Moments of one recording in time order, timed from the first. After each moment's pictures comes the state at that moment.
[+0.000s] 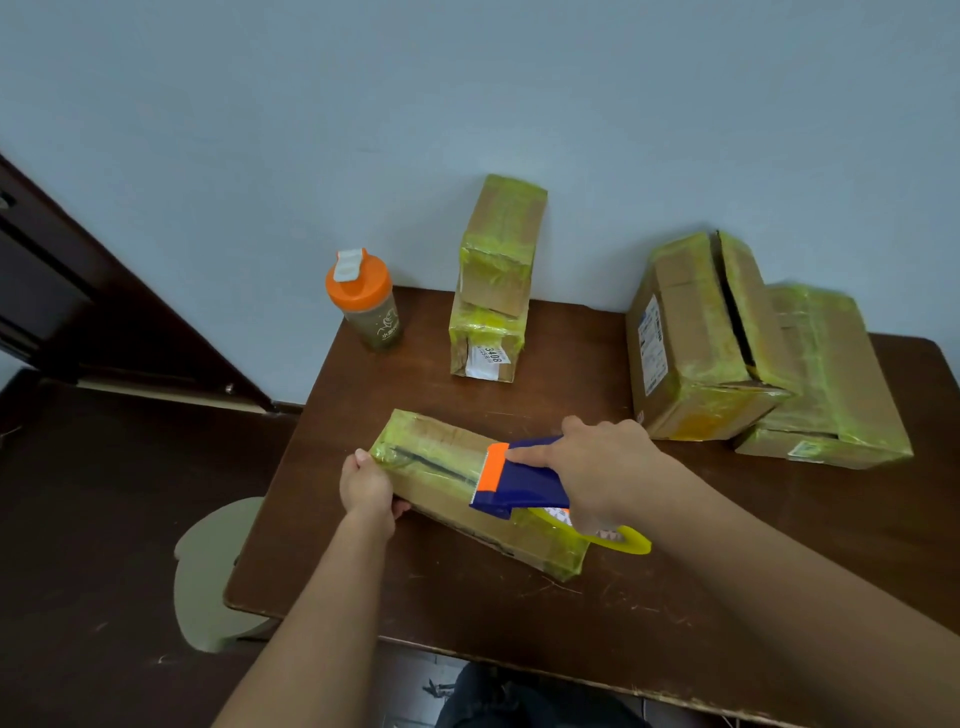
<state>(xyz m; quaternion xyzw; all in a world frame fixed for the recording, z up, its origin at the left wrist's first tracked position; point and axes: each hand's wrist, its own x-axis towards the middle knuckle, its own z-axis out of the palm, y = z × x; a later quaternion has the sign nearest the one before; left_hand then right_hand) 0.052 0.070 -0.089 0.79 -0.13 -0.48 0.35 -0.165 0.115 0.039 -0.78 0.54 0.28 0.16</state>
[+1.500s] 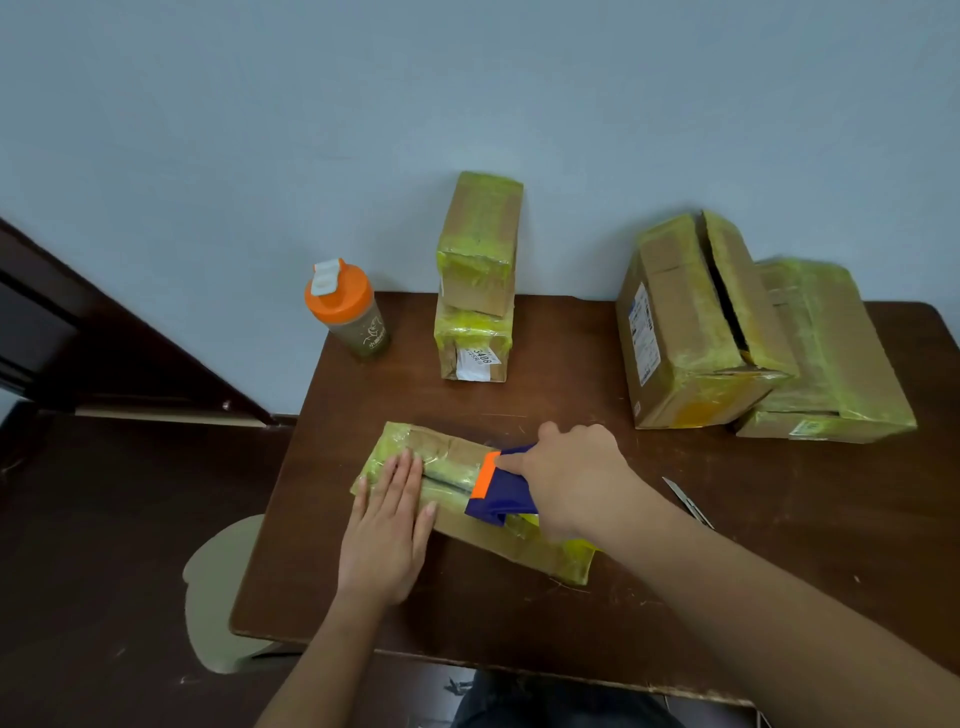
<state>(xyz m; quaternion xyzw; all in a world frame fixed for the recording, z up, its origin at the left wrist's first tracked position) 0.079 0.114 -0.122 0.58 -0.81 -0.11 0.00 -0.145 0.109 0.039 -0.75 0.56 0.29 0.19</state>
